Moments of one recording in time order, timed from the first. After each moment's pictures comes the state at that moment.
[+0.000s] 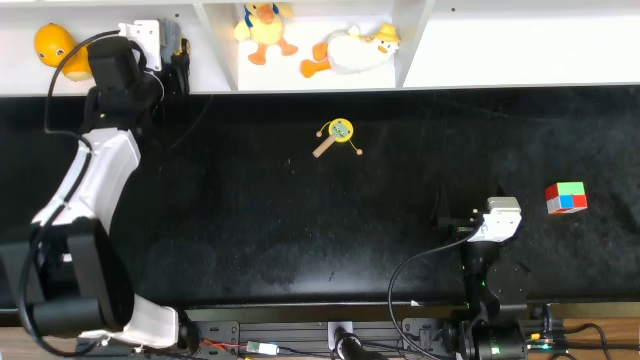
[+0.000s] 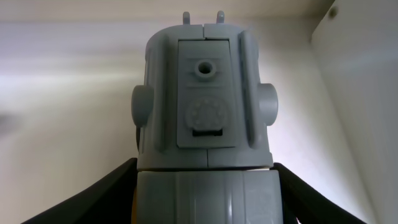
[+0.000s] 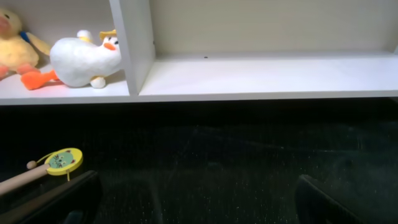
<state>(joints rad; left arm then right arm) 0.09 1.72 1.13 -0.01 0.14 0.06 0.06 0.01 0.09 -0.20 0.05 0.05</state>
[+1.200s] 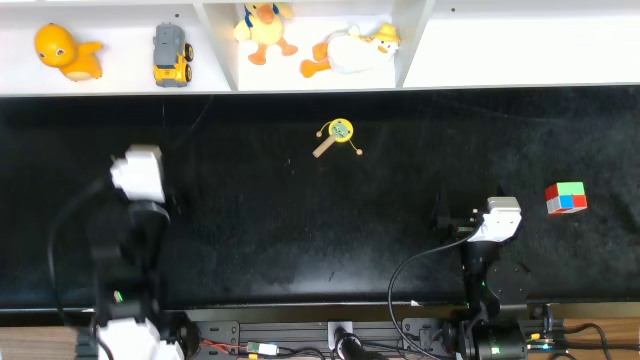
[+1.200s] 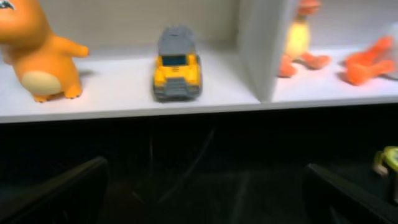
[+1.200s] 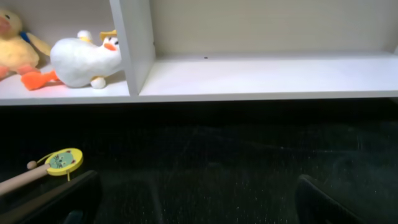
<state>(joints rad) 0.08 0.61 0.22 0.19 0.16 0.06 0.06 0.01 0.09 -0.20 0.05 0.05</state>
